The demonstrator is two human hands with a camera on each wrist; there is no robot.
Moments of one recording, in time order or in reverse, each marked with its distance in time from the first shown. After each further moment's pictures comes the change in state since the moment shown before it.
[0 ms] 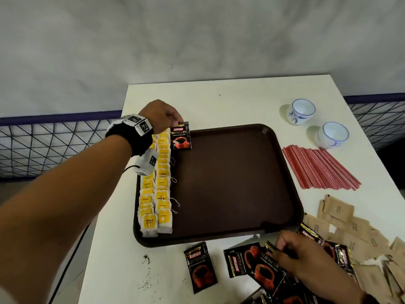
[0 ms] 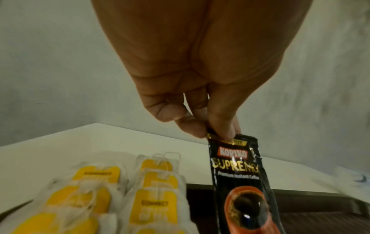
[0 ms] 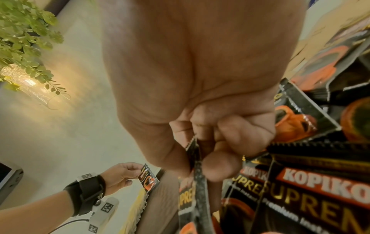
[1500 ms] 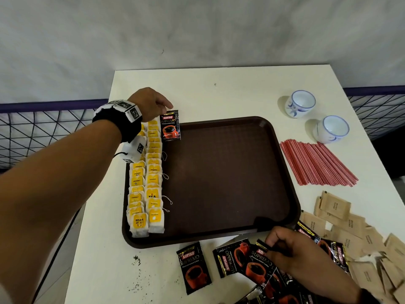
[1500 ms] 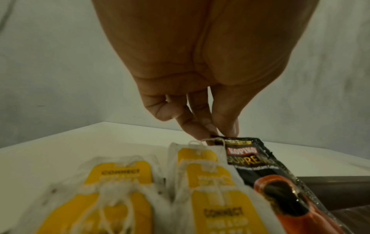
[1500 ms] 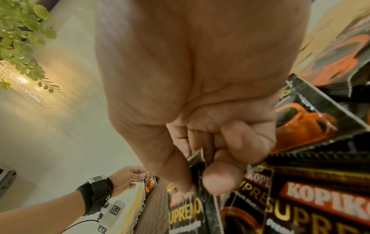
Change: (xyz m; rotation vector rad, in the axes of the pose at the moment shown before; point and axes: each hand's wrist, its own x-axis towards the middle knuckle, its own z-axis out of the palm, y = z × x) left_hand 0.035 -0.022 0.006 0.111 -0.010 -0.006; right_hand 0.009 -0.004 -0.005 0.028 -0.097 0.036
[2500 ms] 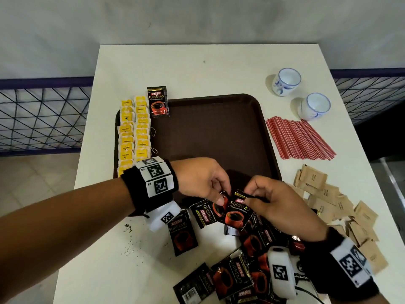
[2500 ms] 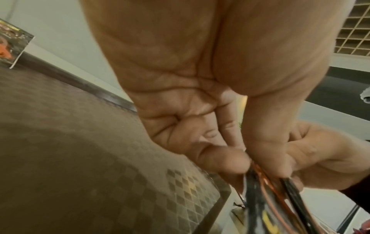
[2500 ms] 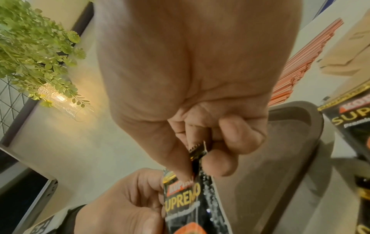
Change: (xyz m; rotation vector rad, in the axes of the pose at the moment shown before) left_hand -0.188 0.136 0.097 -0.332 -0.854 0.376; right_hand -0.001 -0.040 -0.009 0.050 0.102 -0.204
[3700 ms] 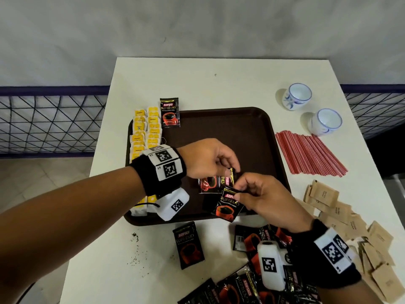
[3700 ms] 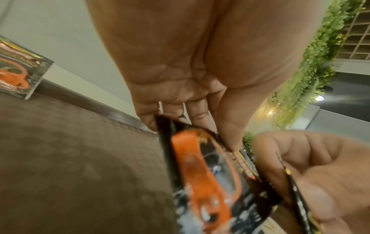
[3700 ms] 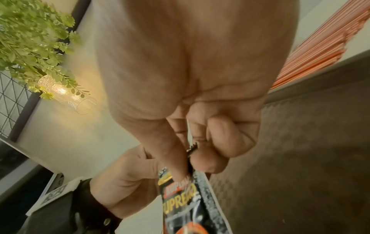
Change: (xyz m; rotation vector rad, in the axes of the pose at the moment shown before) left_hand 0.007 -0.006 -0.049 0.023 0.312 0.144; right_hand 0.049 -0.011 0.010 0.037 -0.013 -0.091
